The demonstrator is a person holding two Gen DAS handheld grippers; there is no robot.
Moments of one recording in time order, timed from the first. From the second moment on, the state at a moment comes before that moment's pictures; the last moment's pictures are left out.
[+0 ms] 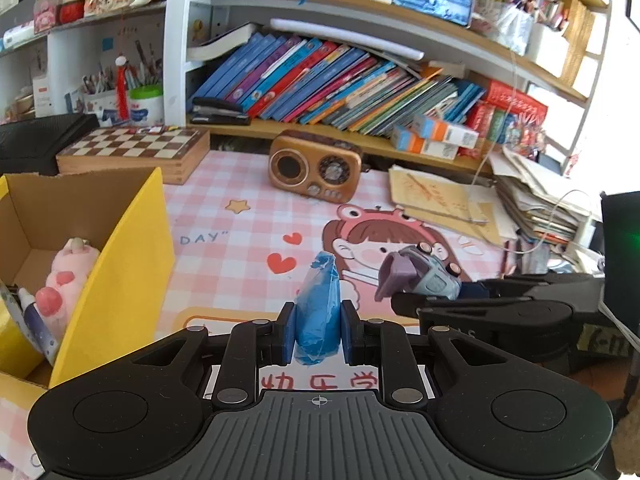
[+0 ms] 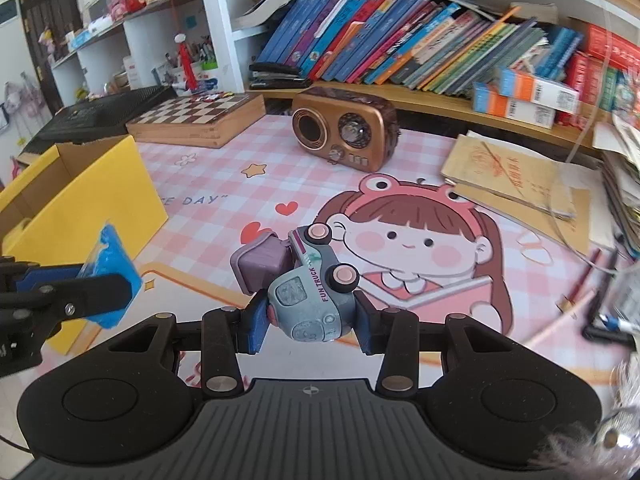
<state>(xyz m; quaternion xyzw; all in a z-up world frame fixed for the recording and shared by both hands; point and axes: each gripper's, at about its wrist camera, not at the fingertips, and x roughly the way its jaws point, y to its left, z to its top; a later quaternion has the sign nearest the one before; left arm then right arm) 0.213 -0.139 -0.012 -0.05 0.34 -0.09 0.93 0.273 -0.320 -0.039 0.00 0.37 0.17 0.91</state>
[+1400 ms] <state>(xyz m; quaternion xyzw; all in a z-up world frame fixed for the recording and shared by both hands) 0.045 0.011 -0.007 -0.07 0.34 -0.09 0.93 0.067 -0.177 -0.016 0.02 0.38 0.16 0.91</state>
